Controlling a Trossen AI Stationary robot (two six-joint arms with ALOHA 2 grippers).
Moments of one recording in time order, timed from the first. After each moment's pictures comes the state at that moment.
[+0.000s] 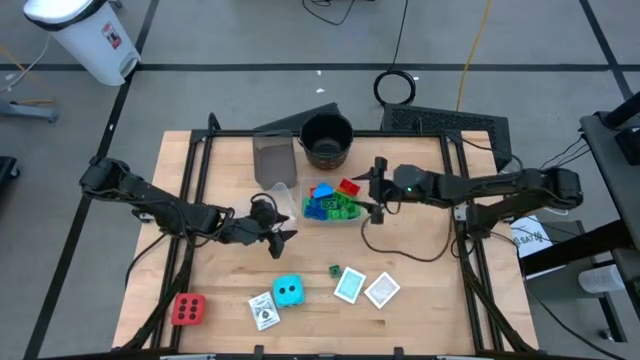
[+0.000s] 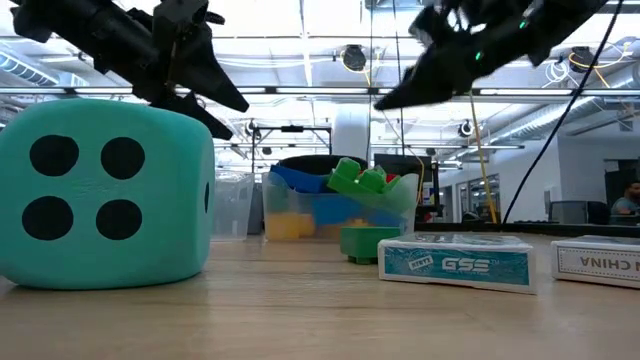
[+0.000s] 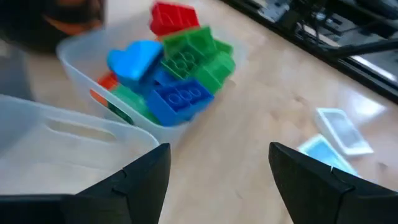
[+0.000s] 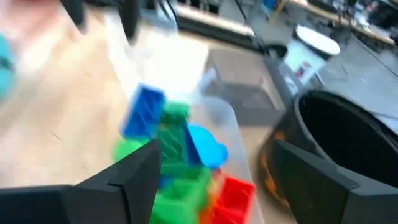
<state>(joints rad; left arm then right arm) -0.30 1.27 0.58 0.11 -0.51 -0.72 -0.14 1.23 0.66 0.19 0.07 -0.31</state>
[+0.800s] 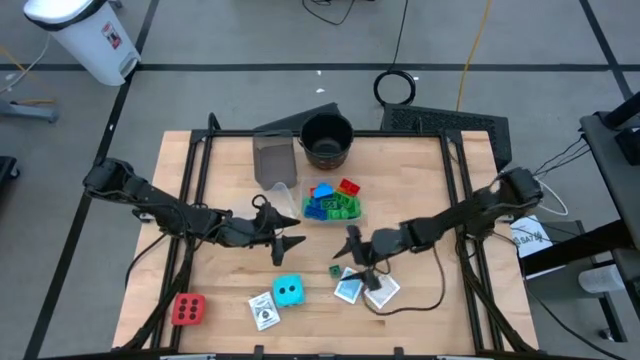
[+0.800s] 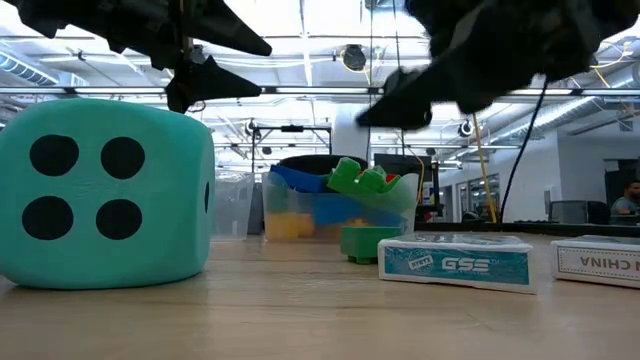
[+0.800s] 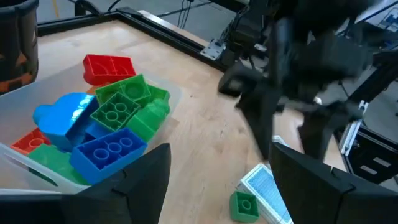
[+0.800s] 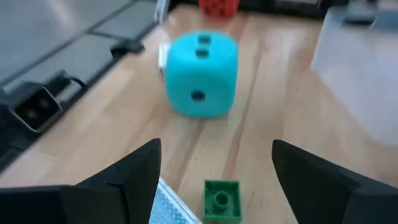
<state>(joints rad) -0.33 1.31 0.58 0.41 -0.47 -0.55 0.30 1.59 0.70 0.49 -0.05 0.00</state>
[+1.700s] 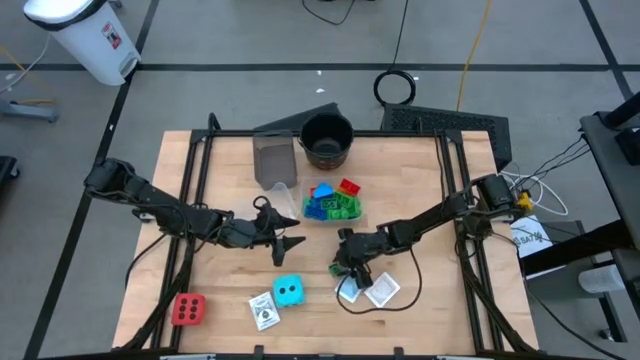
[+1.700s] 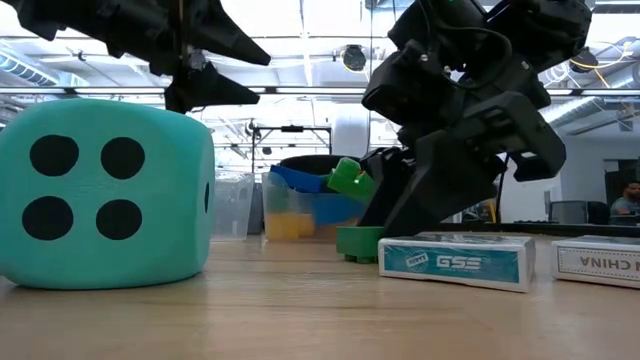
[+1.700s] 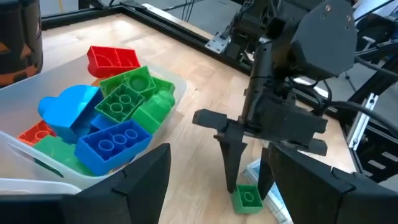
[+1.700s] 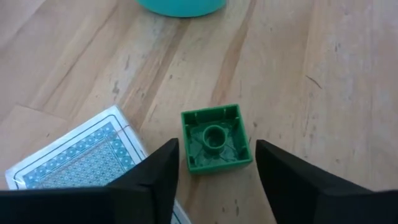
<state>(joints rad) -0.33 1.32 0.58 0.39 -0.48 -0.56 0.24 1.83 0.84 0.25 -0.11 -0.03</state>
